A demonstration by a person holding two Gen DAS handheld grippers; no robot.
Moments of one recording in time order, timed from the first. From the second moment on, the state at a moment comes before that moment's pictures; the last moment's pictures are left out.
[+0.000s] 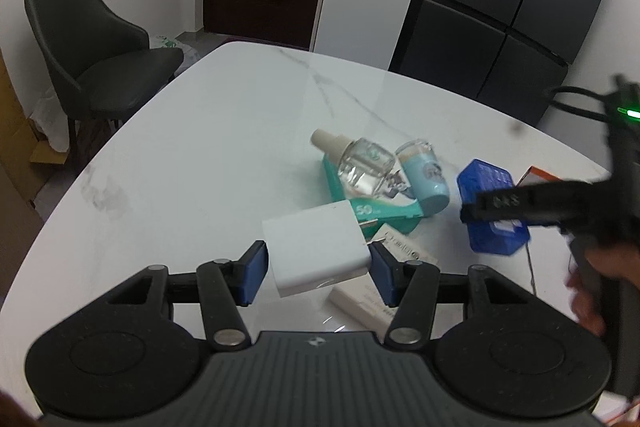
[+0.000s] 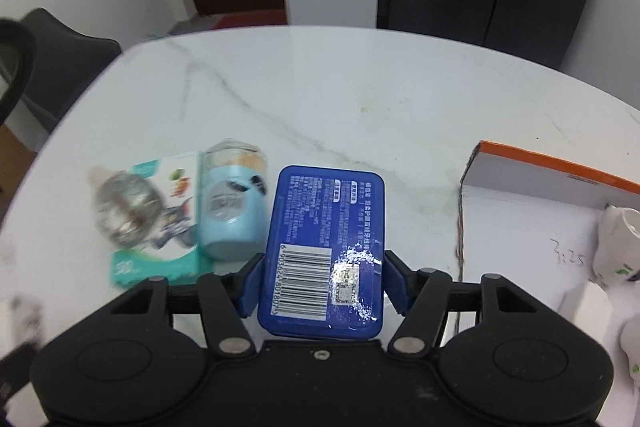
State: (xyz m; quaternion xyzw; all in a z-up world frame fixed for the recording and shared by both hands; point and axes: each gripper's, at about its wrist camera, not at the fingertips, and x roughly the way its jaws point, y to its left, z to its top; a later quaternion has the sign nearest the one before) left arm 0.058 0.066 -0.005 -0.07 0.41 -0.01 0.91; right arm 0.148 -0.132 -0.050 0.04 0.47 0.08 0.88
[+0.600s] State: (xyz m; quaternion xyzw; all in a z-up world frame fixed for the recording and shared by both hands) left arm 0.034 -0.005 0.021 -0.04 0.40 -0.03 0.91; right arm 0.036 -0.191 0.014 0.03 0.42 0.09 0.90
